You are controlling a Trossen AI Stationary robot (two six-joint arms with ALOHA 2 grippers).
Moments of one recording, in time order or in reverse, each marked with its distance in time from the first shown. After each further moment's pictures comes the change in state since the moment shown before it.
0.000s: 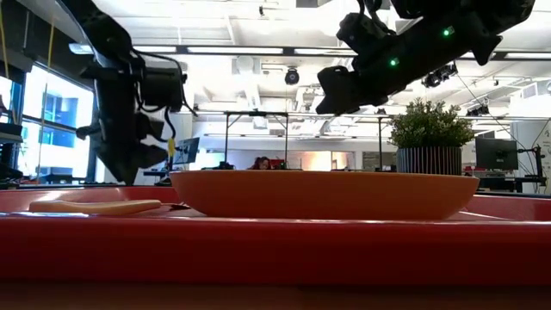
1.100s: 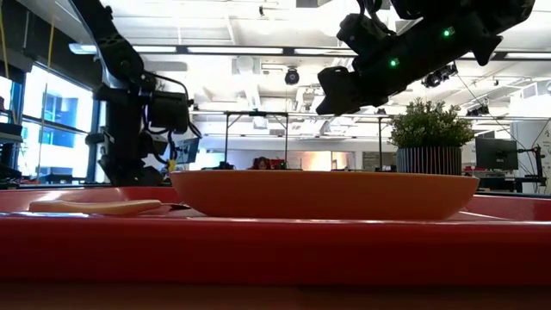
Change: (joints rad) left arm 0.057 0.158 0.006 0.085 -0.050 0.163; right arm 0.000 0.000 0.000 -0.005 0.000 0.011
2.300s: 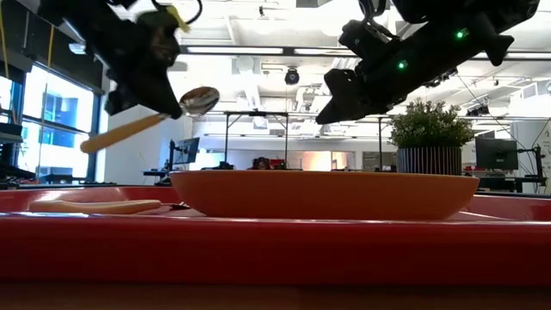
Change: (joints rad) left arm -0.579 -0.498 0.028 0.170 0.406 -0.336; right arm 0.020 0.000 0.000 -0.094 -0.104 0.119
